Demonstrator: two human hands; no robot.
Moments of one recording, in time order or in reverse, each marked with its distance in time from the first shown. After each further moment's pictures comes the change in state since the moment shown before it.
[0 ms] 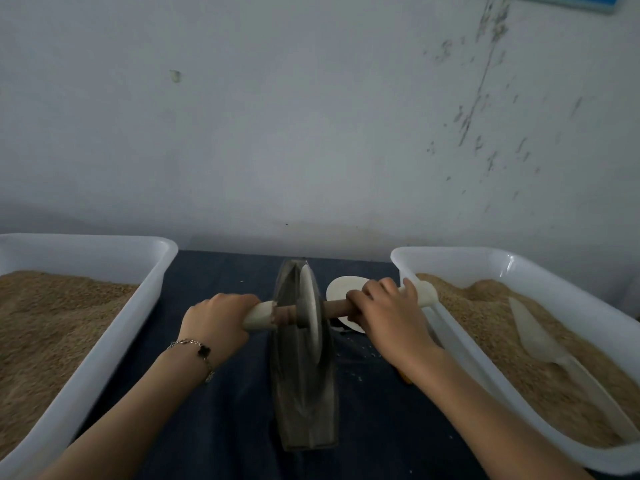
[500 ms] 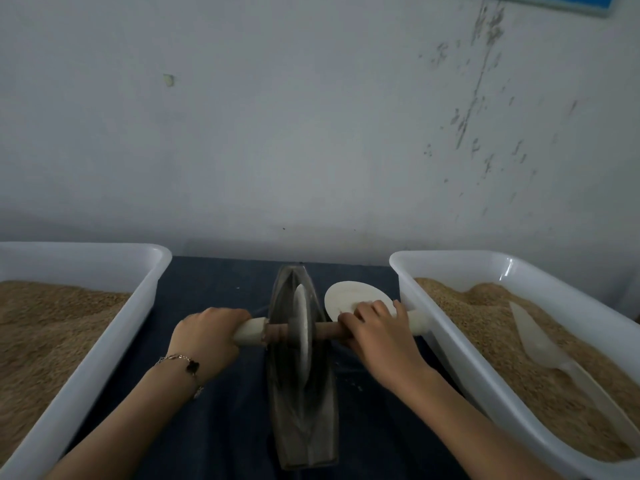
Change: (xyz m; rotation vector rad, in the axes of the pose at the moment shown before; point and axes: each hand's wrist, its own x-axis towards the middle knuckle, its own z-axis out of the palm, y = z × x) left_hand 0.006 -0.008 0.010 0.026 -0.035 -0.007; right_hand -0.007 -0.003 0.020 0.063 -0.105 -0.029
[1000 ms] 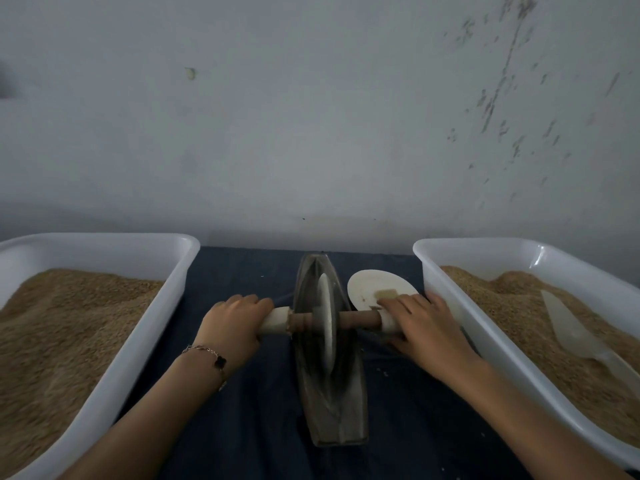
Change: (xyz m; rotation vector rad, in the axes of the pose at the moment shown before) left_hand -0.004 -0.014 0.014 0.131 0.086 0.132; right_hand -0.012 0.023 0.000 0.024 -0.009 -0.040
